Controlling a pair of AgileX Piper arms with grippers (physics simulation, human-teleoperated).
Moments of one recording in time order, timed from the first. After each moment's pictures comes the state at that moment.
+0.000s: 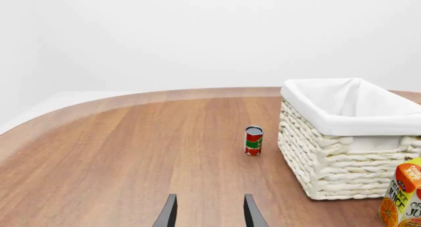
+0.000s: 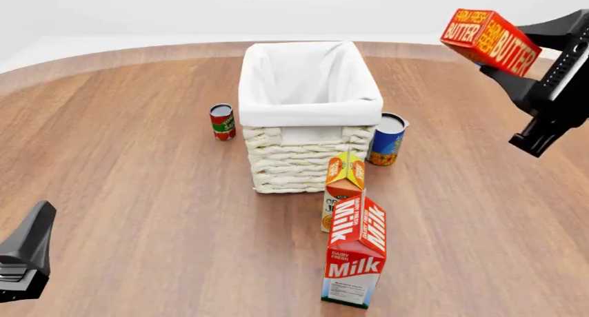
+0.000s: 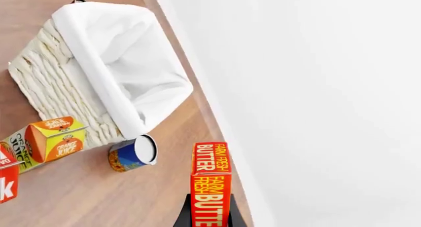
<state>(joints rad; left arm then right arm) 0.00 0.00 0.00 0.00 0.00 0.30 0.80 -0.80 0.28 -1.04</state>
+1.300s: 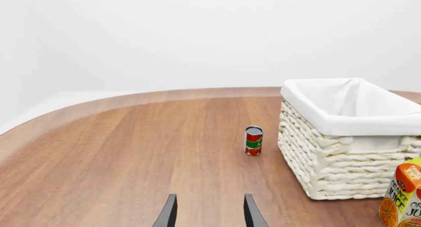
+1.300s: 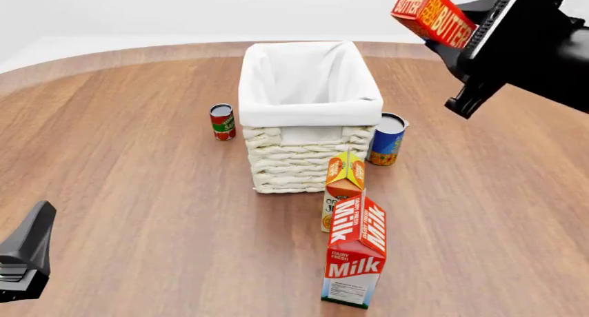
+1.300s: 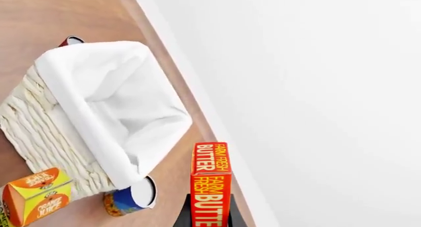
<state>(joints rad) 0.00 0.00 0.00 0.00 0.00 0.37 1.04 -0.88 0.07 -0.96</state>
